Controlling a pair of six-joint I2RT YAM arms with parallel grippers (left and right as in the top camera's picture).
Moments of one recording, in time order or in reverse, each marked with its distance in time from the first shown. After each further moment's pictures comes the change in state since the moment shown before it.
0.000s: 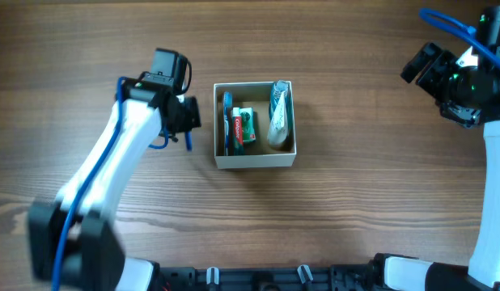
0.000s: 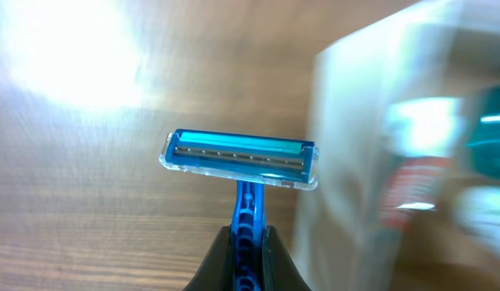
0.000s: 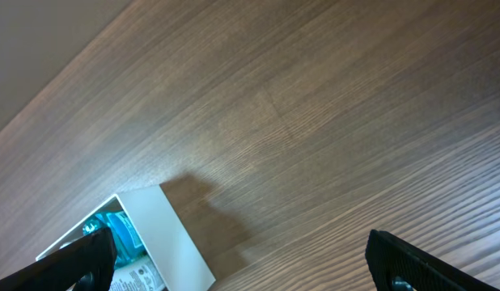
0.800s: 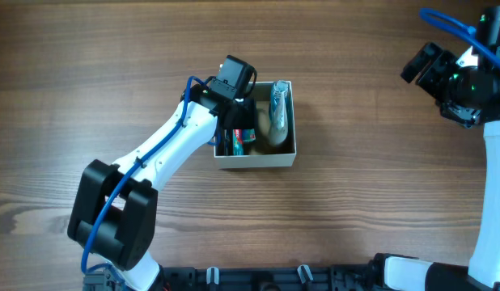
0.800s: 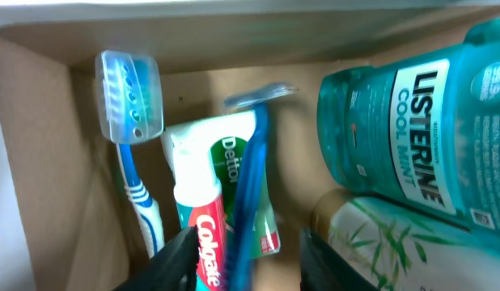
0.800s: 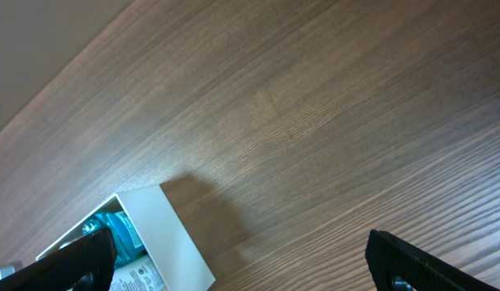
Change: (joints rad) left arm -0.264 0.191 0.028 0.268 0.043 -0.071; right arm 0.000 0.000 0.000 0.000 0.000 0.000
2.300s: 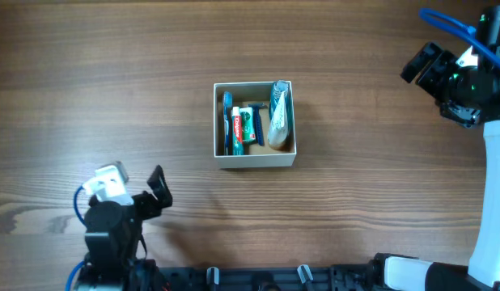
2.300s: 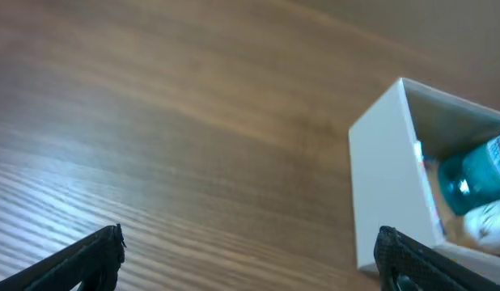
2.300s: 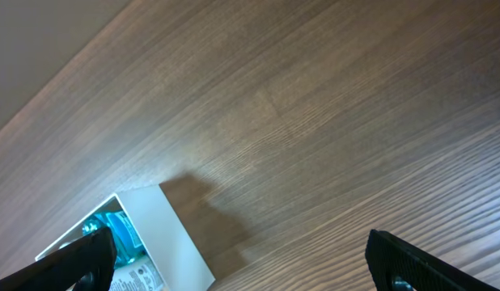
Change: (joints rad) left arm 0.486 -1.589 -0.955 0.001 -0.095 0.102; right arm 0.000 0.000 -0.001 0.000 0.000 0.000
